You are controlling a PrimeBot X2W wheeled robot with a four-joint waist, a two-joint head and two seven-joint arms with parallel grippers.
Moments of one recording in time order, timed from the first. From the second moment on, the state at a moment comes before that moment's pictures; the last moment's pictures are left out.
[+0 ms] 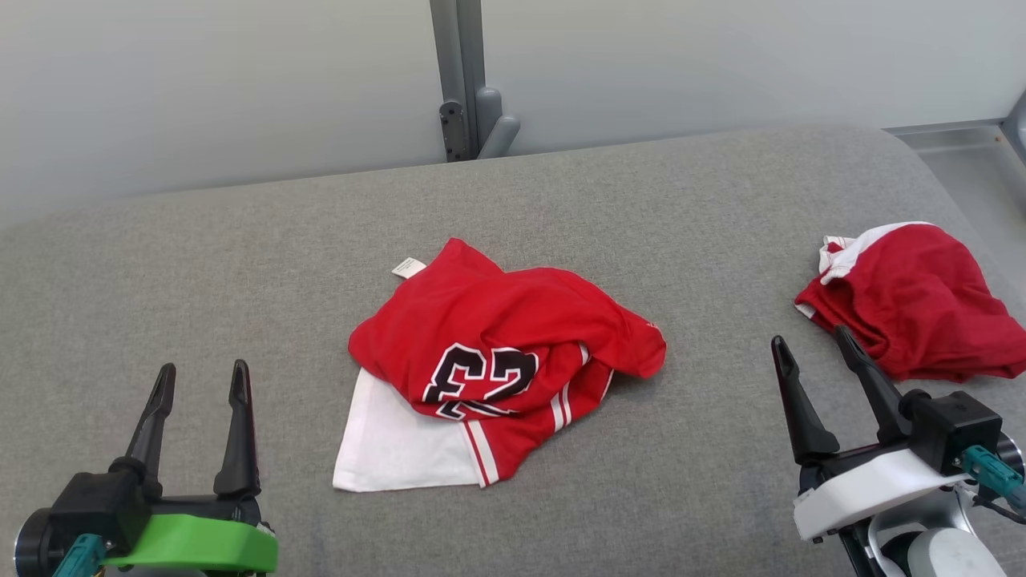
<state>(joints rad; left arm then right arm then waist) 0.03 0.32 -0.18 -0.05 -0.43 0.10 -0.23 0.02 -0.16 0.08 -0.05 0.24 0.13 -0.11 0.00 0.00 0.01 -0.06</state>
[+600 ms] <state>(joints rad) 0.07 0.32 -0.20 -0.08 -0.43 0.12 -0.20 0.04 -0.17 0.07 -0.07 0.24 0.13 -0.09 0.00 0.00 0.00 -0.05</state>
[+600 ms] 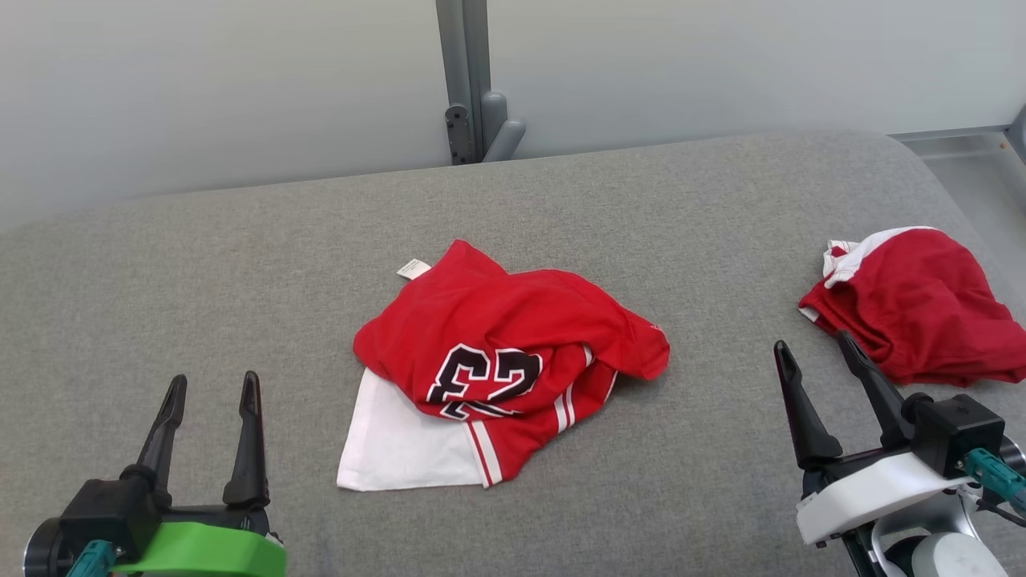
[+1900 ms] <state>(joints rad) -0.14 0.26 -0.26 -0.02 -0.40 0.07 -0.25 -0.20 -0.26 0.27 0.26 0.32 0.13 -0.08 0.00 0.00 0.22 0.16</state>
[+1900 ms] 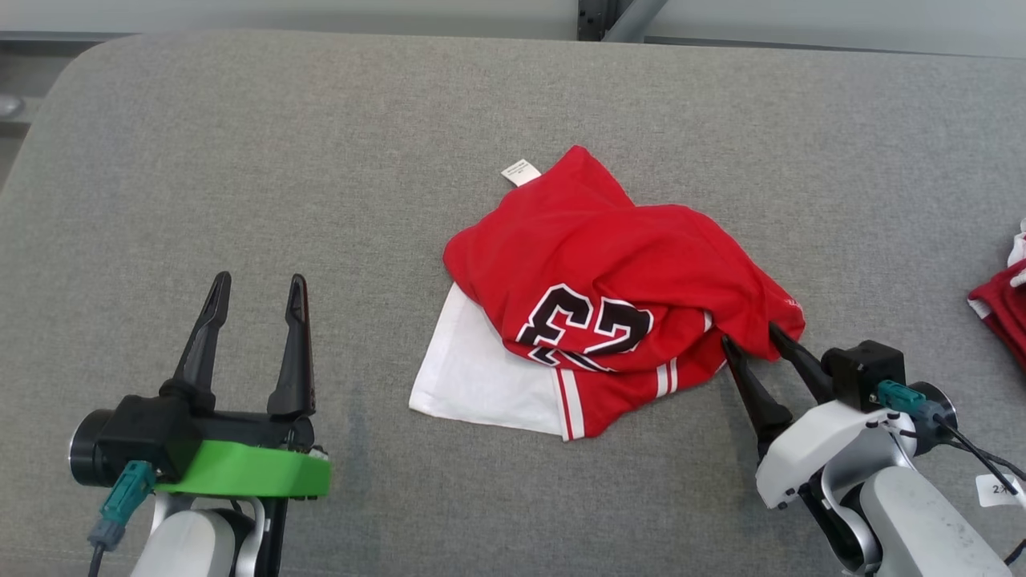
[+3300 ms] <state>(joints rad) -0.21 0.23 -0.23 -0.02 -0.36 0.03 -0.26 -0.36 -0.39 0.00 0.34 0.45 0.13 -0.07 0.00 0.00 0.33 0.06</state>
